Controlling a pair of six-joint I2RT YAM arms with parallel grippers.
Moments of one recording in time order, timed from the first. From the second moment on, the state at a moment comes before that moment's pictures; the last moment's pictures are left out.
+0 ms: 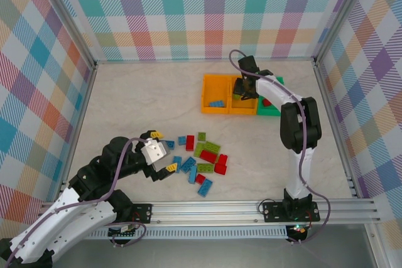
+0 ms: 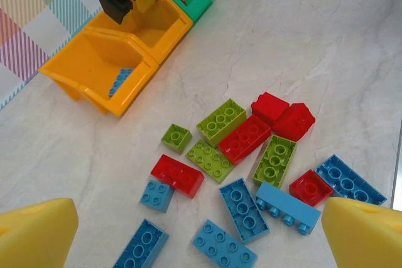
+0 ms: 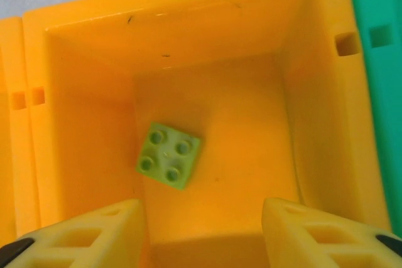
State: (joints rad) left arm -0.73 0.51 0.66 -0.62 0.17 0.40; right arm 0.33 2.06 1.65 -0.63 0.12 0.49
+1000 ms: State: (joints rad) left arm -0.67 0.51 0.65 -0.62 0.25 0.39; right arm 0.74 1.74 1.15 -0.66 -0.25 0.22
